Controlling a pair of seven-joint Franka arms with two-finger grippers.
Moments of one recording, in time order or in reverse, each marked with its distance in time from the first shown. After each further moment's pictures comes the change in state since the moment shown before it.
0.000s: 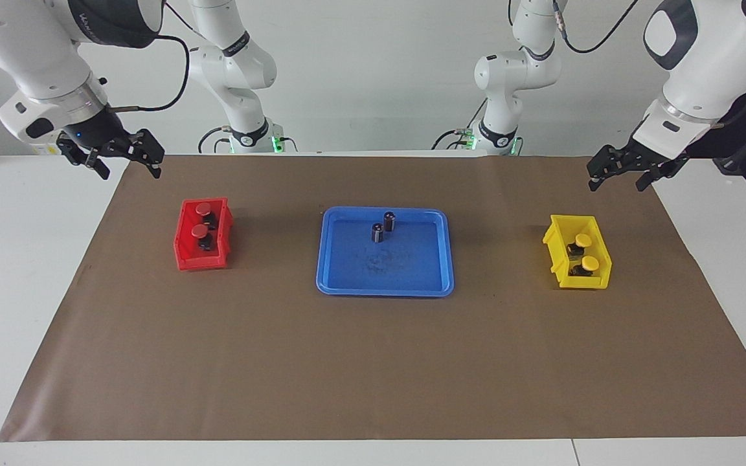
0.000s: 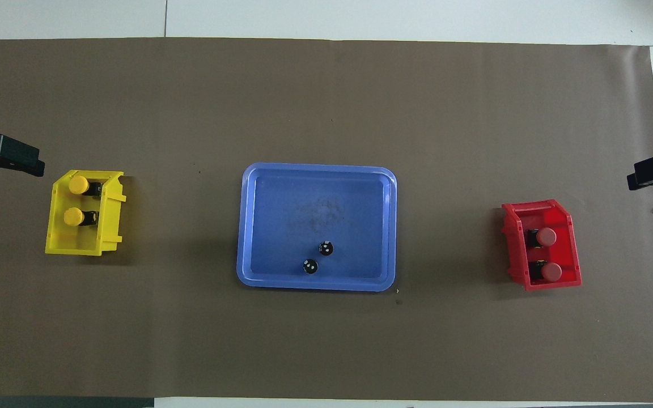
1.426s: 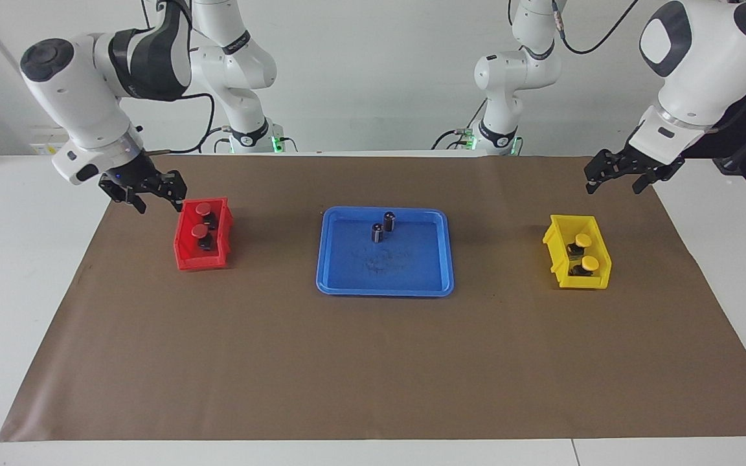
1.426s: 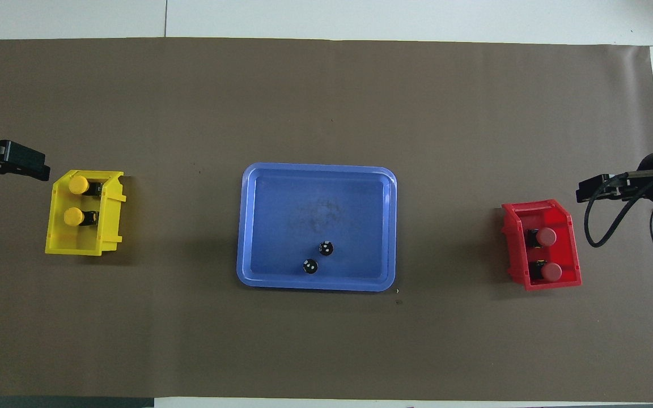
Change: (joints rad) left arm 0.005 -0.029 0.002 -0.099 0.000 0.077 -0.010; right arm 0.007 -0.057 0.000 -0.399 0.029 0.375 0.000
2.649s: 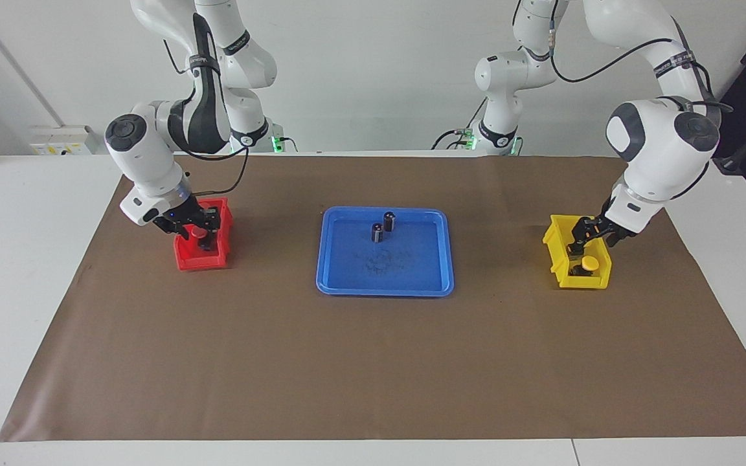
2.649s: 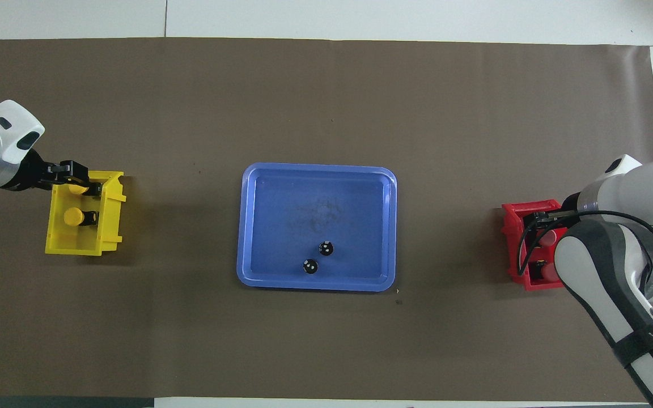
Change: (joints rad) left arm 0.067 0.083 0.006 -0.350 0.009 0.488 -0.020; right arm 0.041 0.016 -0.004 -0.306 0.002 0.306 -0.018
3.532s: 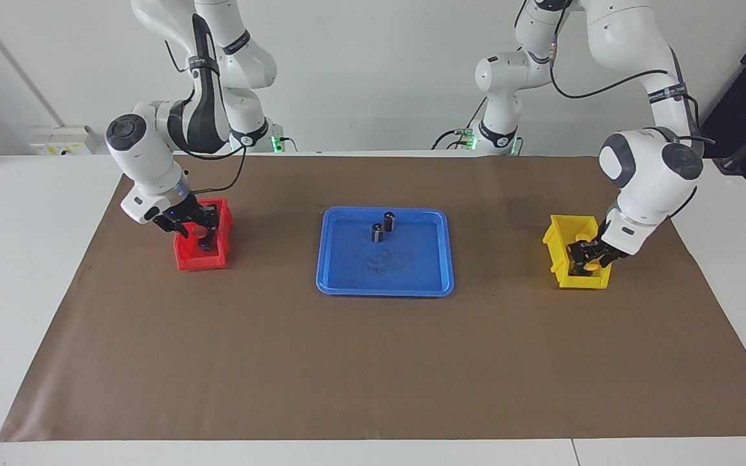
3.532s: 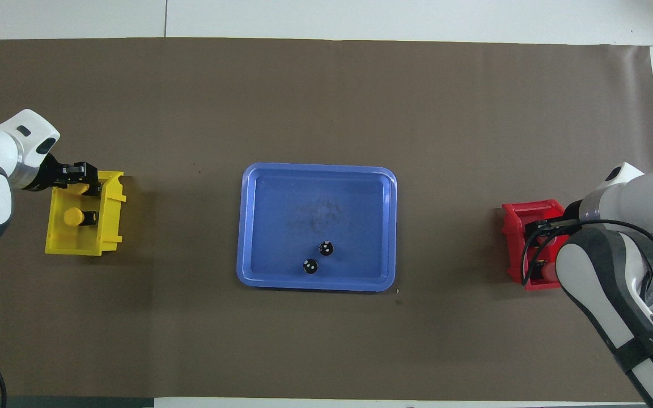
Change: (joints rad) left arm 0.019 0.075 -0.001 -0.046 0.000 0.146 0.000; right arm -0.013 -0.020 -0.003 -0.047 0.000 0.023 -0.048
